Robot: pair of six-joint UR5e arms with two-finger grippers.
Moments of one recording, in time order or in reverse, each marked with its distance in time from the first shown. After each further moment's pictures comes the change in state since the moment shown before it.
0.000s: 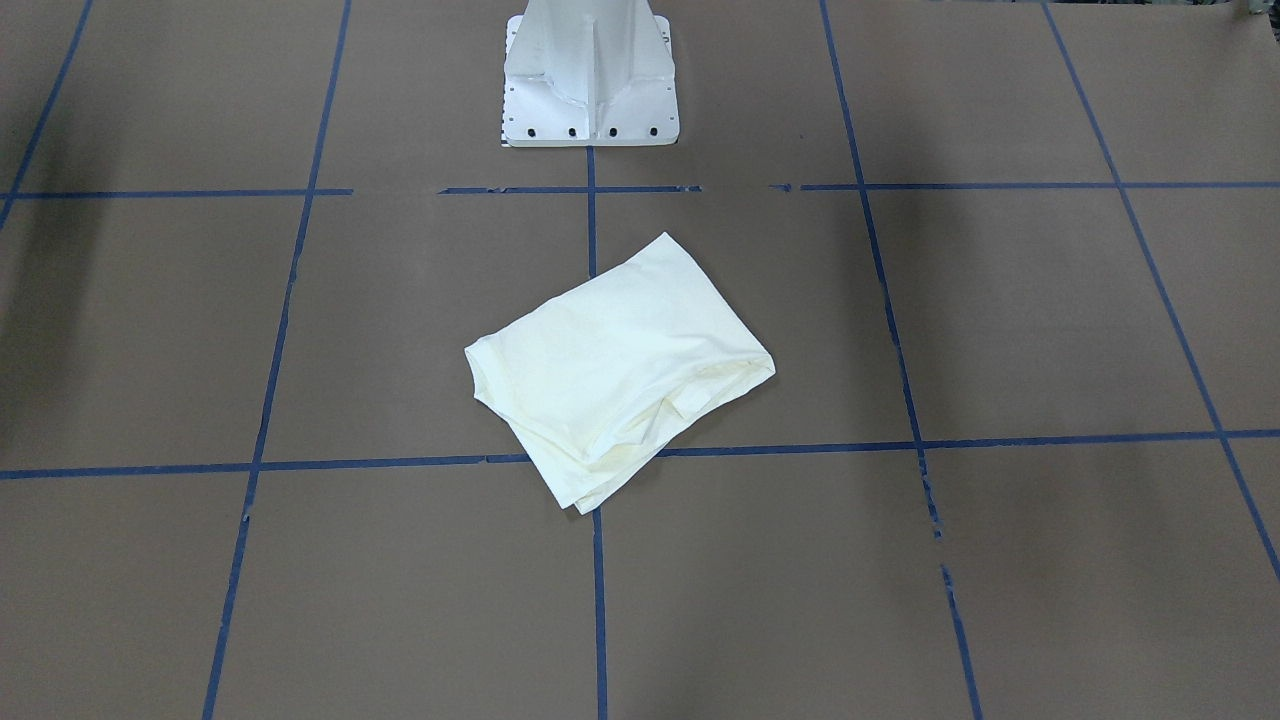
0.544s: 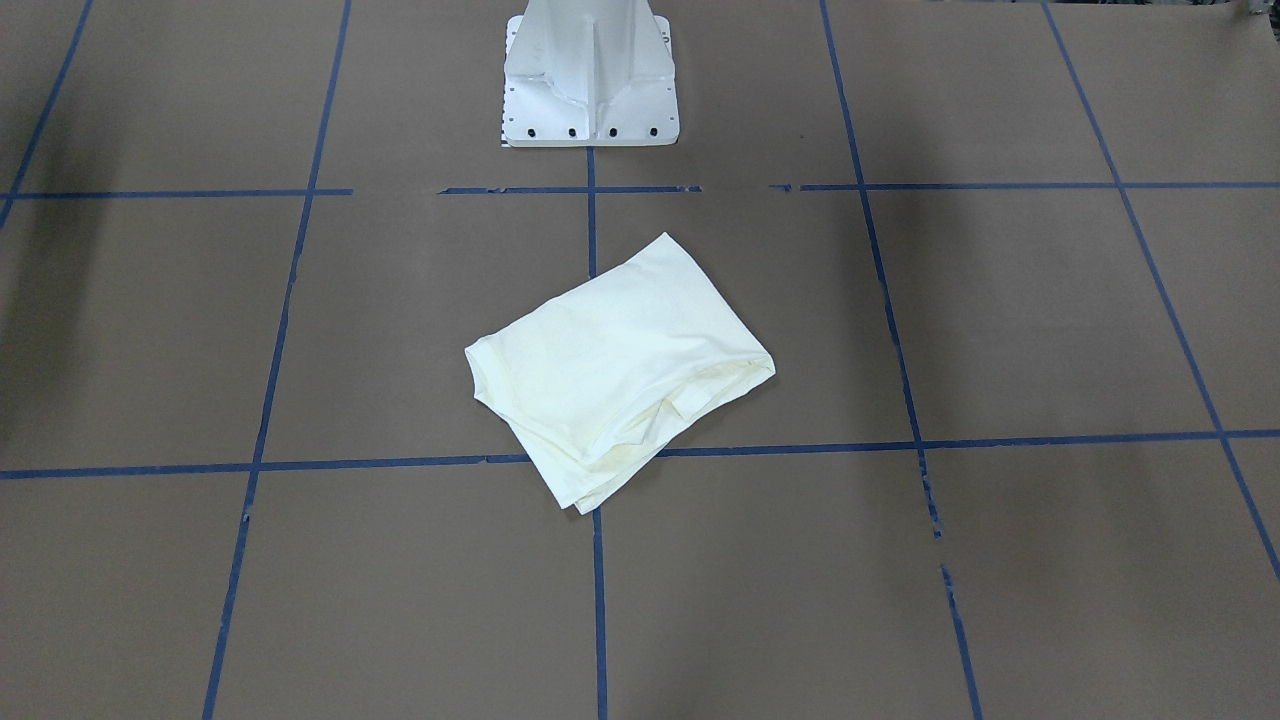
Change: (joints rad) left arm 0.000 0.000 -0.005 0.001 0.000 -0.004; right arm 0.015 -0.015 0.045 -0.001 -0.039 0.054
